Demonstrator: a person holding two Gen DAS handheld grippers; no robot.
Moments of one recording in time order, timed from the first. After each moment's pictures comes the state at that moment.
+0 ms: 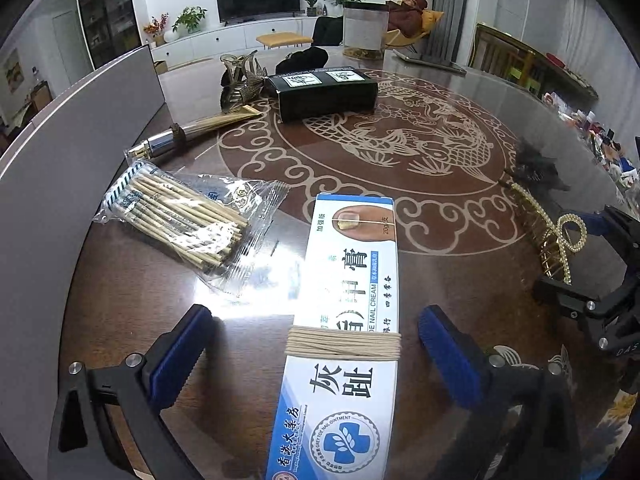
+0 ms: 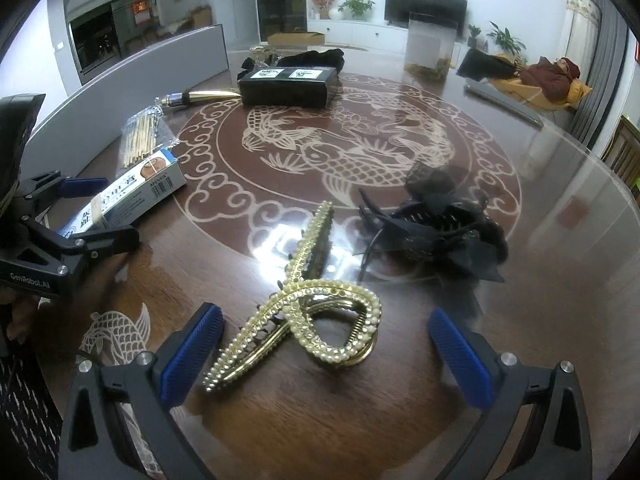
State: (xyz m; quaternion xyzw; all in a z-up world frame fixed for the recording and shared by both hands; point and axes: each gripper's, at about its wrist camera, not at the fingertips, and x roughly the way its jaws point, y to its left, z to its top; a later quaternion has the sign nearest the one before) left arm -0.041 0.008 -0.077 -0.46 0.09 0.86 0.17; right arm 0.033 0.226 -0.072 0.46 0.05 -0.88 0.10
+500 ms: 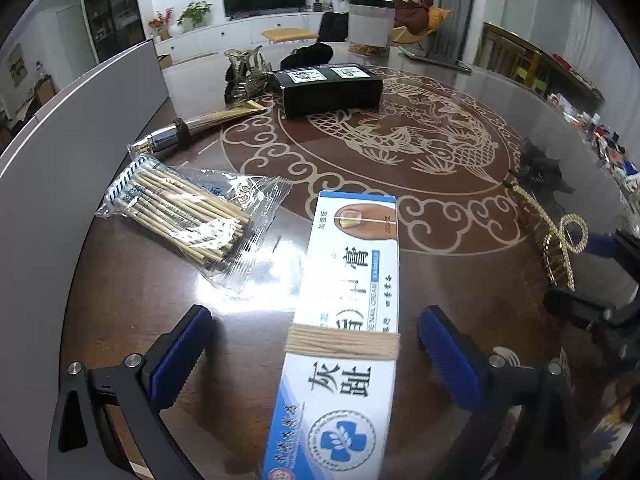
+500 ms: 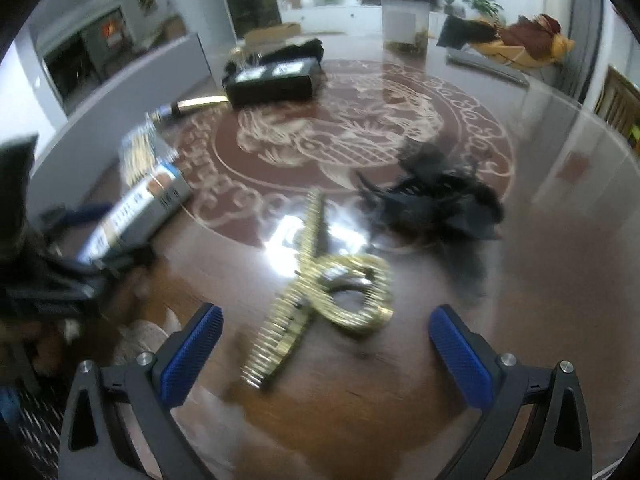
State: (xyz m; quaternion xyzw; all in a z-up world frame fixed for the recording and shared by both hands) left arm -0.040 0.010 -0.077 -0.47 0.09 0.86 0.15; right arm 0.034 0.216 -0.065 0.48 -0.02 -0.88 0.07
